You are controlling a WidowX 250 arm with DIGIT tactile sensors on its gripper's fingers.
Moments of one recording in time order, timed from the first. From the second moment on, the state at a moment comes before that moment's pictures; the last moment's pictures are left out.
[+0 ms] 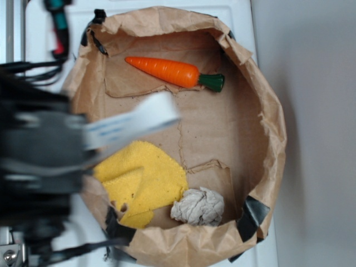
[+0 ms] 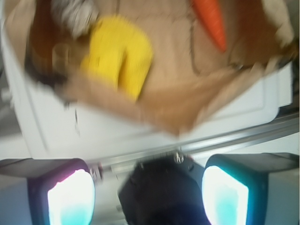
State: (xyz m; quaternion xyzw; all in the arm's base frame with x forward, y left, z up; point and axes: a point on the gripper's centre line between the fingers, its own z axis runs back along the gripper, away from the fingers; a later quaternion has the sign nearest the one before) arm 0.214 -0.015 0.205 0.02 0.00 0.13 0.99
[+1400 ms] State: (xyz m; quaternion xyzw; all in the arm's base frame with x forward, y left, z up) arm 0.272 0.068 0.170 0.01 -0.01 -0.10 0.99
